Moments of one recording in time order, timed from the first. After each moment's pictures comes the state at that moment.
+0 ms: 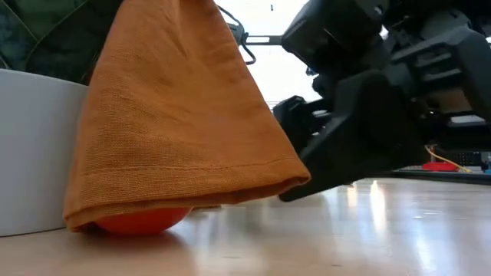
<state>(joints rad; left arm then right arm) 0.16 1.85 1.43 -1.27 0.39 -0.43 0.46 1.98 0.95 0.41 0.16 0.04</state>
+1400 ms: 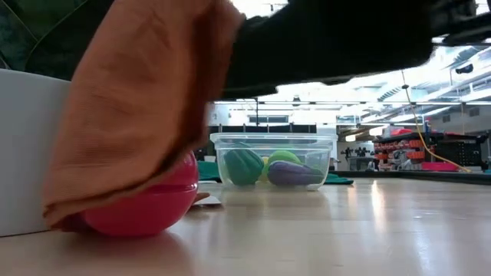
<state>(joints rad) 0.16 1.85 1.43 -1.28 0.38 -0.38 0.51 2.01 1.16 0.34 0.10 -0.11</state>
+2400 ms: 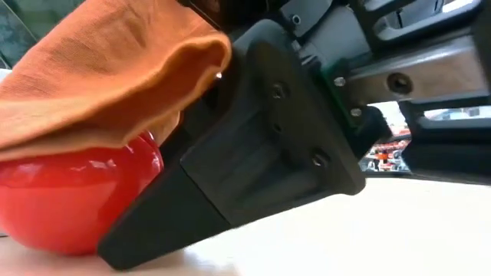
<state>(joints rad) 0.16 1.85 1.43 -1.29 0.38 -0.37 0.51 2.23 1.39 0.18 0.11 -0.04</state>
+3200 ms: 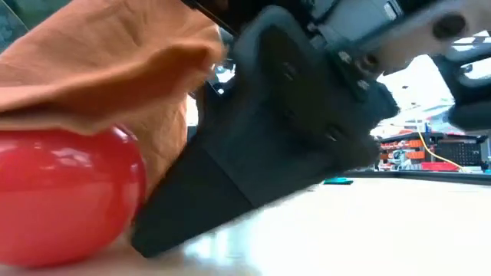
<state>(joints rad) 0.16 1.85 1.43 -1.29 0.38 -0.37 0.51 2.21 1.39 0.12 0.04 0.06</state>
